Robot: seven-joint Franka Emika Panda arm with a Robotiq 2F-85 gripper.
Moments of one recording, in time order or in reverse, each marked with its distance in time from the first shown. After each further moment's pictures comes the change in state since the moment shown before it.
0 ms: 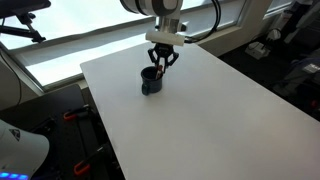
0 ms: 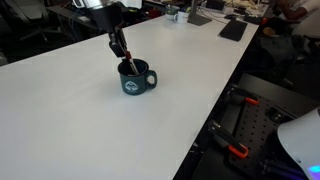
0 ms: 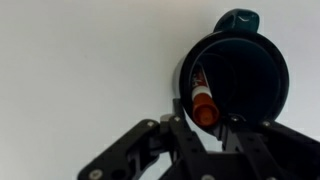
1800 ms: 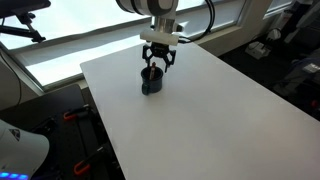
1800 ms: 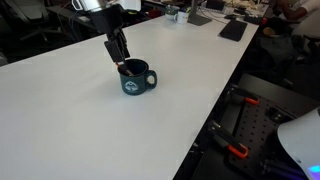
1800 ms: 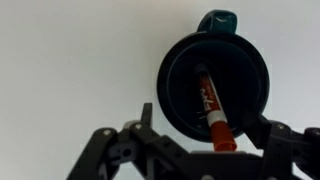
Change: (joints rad) arm 0.019 -0.014 0.004 -0.031 0.011 -0.004 0.056
